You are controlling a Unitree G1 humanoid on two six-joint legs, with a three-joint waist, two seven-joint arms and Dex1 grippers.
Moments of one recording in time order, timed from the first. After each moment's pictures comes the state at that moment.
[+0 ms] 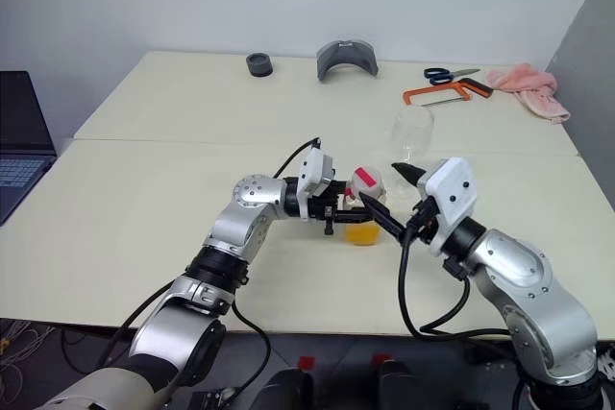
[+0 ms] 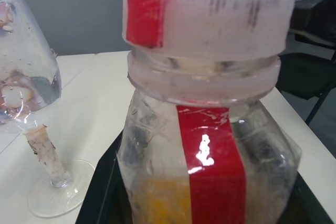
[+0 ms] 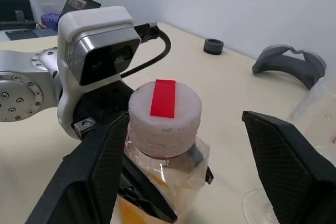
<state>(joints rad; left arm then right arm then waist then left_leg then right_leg) -0.79 0.20 -0.19 0.48 -0.25 0.00 -1.28 -0.21 -0.53 -0.05 -0.77 0.50 0.69 0.41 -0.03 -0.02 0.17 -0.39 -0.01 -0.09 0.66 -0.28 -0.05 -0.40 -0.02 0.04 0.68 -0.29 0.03</state>
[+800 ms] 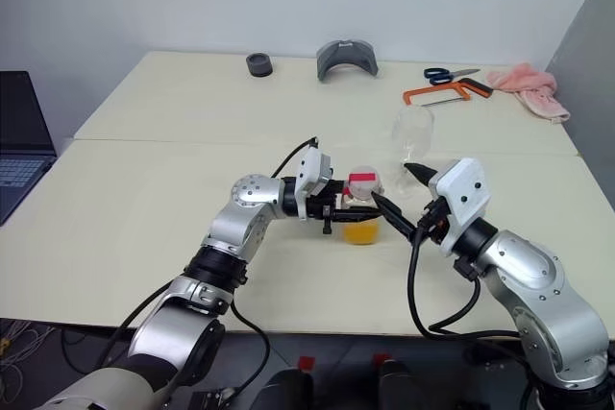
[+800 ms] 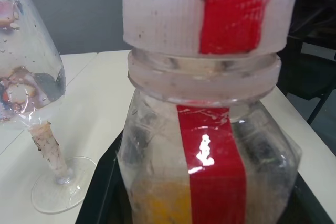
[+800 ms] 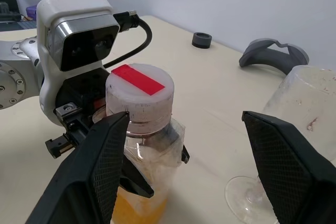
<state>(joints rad) -0.79 0.20 -0.19 0.49 -0.25 0.00 -1.28 -0.19 -0.55 -0.09 -0.77 0.49 0.68 0.41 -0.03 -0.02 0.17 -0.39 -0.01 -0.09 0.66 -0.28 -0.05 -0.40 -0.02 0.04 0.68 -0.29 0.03</state>
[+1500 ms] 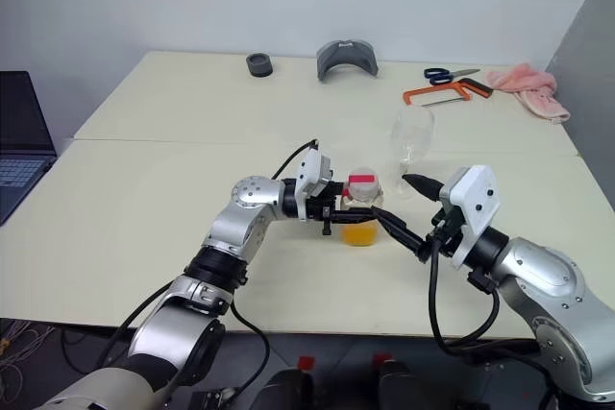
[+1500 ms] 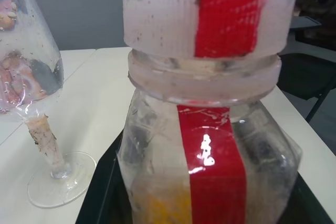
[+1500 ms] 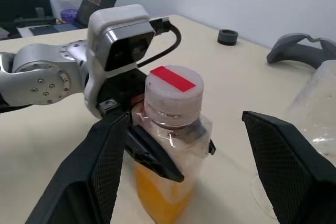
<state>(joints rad) -0.80 0.20 -0.19 0.51 -0.25 -0.01 -1.28 -0.13 -0.63 -0.18 -0.80 0.67 0.72 0.48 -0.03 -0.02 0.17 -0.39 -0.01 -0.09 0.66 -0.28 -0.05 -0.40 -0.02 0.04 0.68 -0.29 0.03</state>
